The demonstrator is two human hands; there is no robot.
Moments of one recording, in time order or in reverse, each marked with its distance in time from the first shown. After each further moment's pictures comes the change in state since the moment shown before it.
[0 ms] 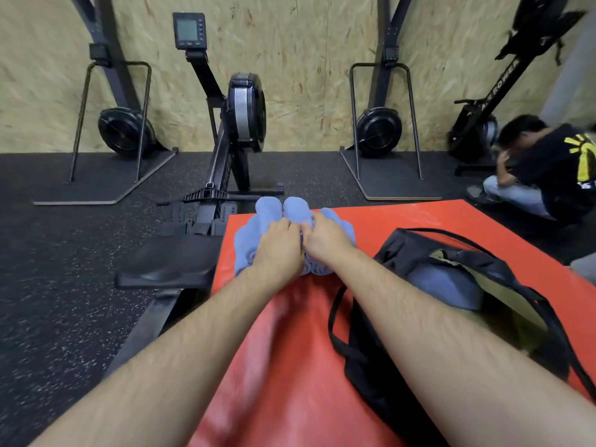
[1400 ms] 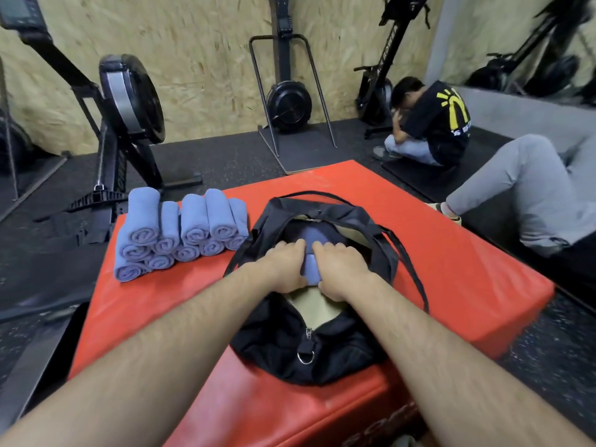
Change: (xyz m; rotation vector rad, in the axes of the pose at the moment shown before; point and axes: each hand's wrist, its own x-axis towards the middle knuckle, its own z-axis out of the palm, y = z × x) left_hand -0.037 0.208 0.069 0.005 -0.558 0.369; right_hand -0.180 0.201 -0.052 -0.506 -0.147 0.133
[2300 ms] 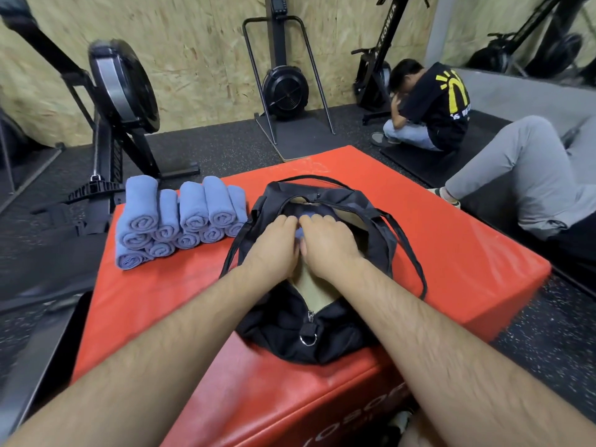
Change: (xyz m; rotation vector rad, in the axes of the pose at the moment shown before) left_hand -0.017 -0.002 0.008 -0.195 0.445 0.037; right_hand -0.003 -0.025 -0.021 0.106 0.335 0.021
